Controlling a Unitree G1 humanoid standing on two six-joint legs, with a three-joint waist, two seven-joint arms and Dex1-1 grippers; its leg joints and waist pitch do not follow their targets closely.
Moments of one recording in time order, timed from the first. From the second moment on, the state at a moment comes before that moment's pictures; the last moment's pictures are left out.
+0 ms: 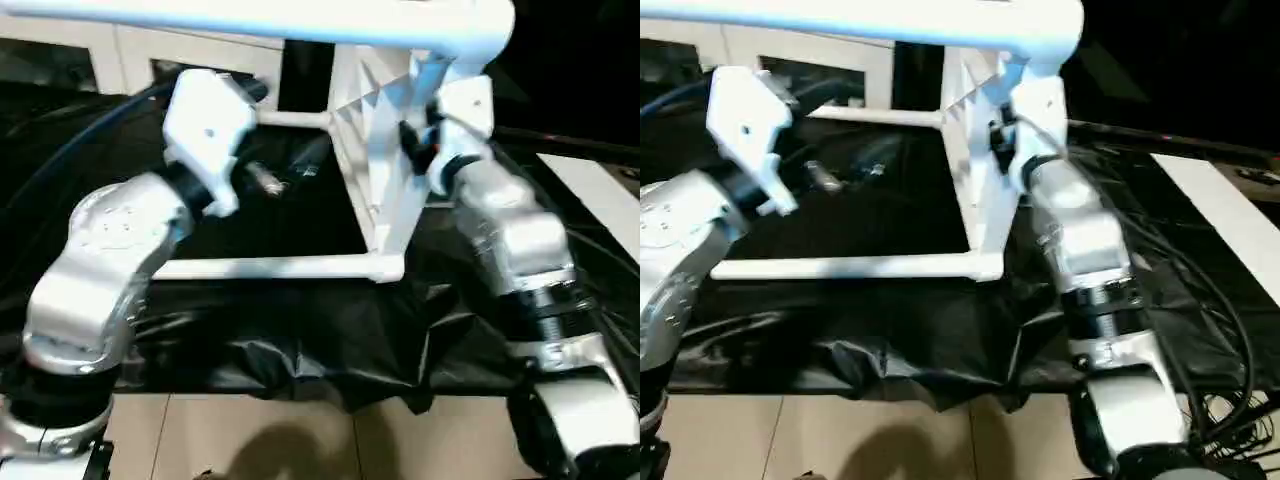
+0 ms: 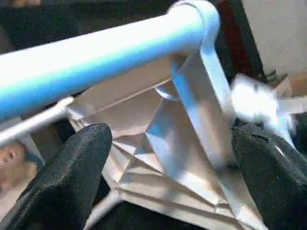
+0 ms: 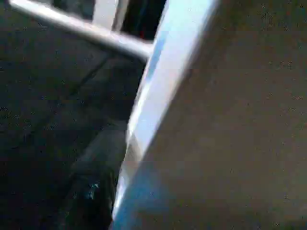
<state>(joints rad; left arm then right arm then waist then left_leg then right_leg) -0.55 0.50 -0.12 -0.41 -0.16 0.38 -0.47 -0.68 -0.16 0.11 0.39 0.05 0.49 0.09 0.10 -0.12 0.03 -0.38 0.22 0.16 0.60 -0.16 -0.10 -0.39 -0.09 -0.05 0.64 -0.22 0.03</state>
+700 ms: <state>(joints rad) -0.62 0.63 -0.09 -0.25 0.46 -0.27 -0.08 -0.49 -0.16 0.07 0.33 0.08 0.05 0.22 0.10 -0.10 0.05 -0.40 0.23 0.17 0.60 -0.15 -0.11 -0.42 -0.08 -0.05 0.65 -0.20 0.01</state>
